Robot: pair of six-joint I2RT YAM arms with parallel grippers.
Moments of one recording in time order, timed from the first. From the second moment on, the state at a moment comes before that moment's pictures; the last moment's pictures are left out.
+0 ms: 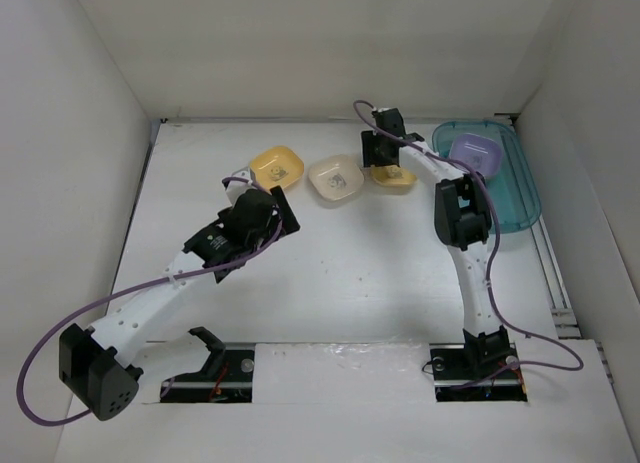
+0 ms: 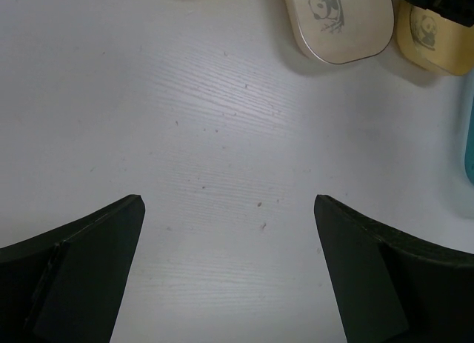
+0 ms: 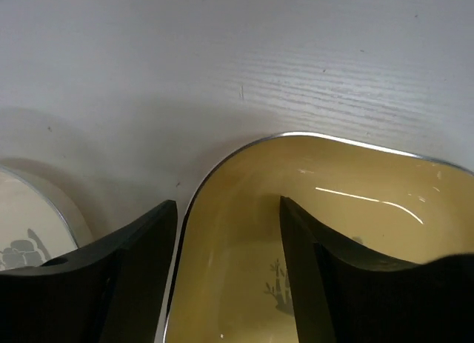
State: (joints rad) left arm -0.66 1.05 0.91 -0.58 -0.40 -0.84; right arm 0.32 2.45 2.07 -0.43 0.09 0.16
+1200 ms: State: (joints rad) left arm -0.65 1.22 0.92 -0.48 -0.38 -0.84; right arm 0.15 1.86 1.95 -0.41 -0.06 0.10
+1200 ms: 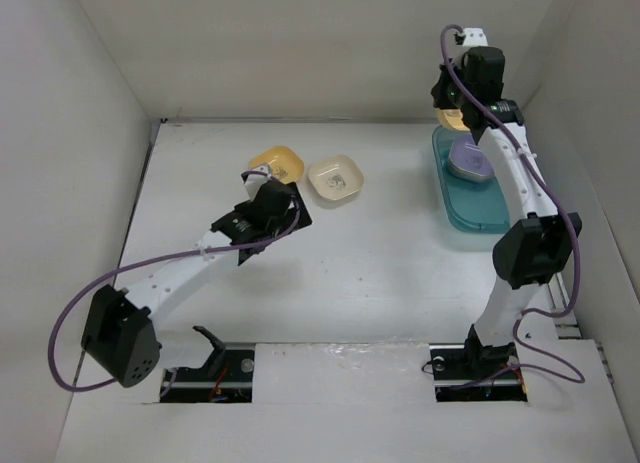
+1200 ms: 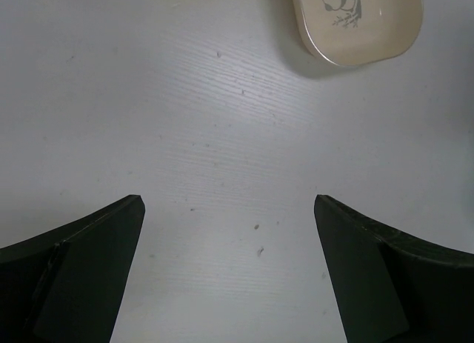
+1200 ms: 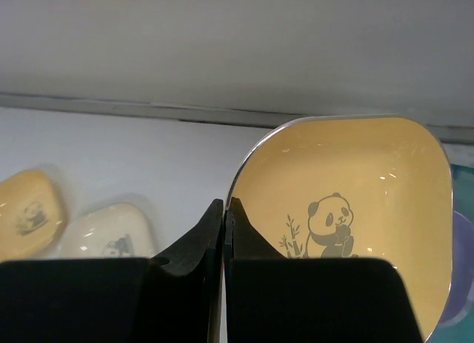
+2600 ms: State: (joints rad) left arm -0.63 1.78 1.19 -0.22 -0.33 -0.75; right arm 0.07 1.94 1.83 -0.47 0.10 0.13
